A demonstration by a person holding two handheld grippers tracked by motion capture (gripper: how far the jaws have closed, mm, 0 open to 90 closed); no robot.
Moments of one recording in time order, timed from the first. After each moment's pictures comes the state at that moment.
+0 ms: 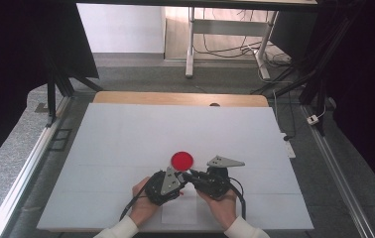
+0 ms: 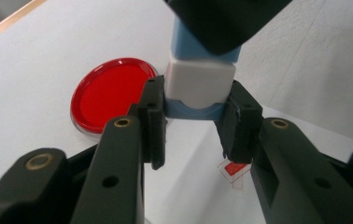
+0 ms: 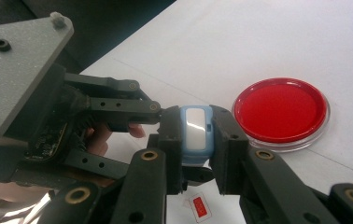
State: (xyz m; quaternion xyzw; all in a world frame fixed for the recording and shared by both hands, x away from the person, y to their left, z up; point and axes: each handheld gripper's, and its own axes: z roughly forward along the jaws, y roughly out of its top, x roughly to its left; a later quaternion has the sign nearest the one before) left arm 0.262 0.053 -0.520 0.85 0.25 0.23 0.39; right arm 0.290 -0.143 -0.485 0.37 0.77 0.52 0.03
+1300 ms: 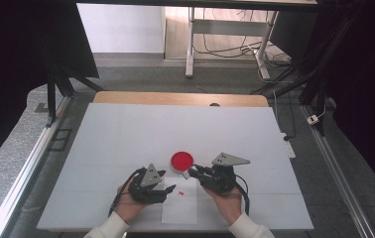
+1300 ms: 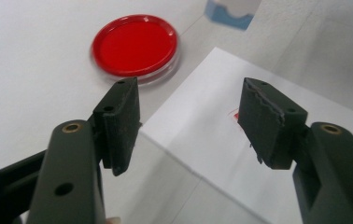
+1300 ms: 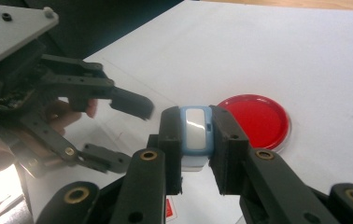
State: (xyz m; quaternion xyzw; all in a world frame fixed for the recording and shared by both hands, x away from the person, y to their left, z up) left arm 0.260 0.103 -0.515 0.85 0.31 0.16 0.40; right arm 0.298 -0.157 -0.479 0.33 0.78 0.52 0.07
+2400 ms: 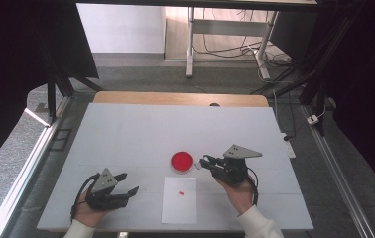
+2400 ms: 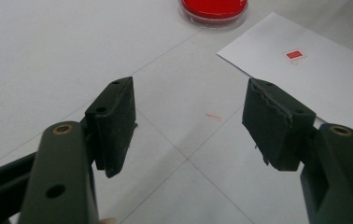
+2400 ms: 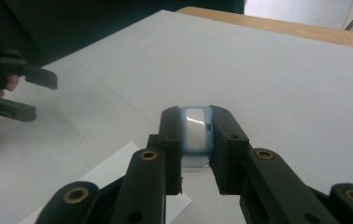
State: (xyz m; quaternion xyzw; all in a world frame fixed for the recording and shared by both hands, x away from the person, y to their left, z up) left arm 0.227 0.197 -0.516 0.81 0.38 0.18 0.41; right arm 0.318 -0.184 -0.464 0.32 0.79 0.51 0.12
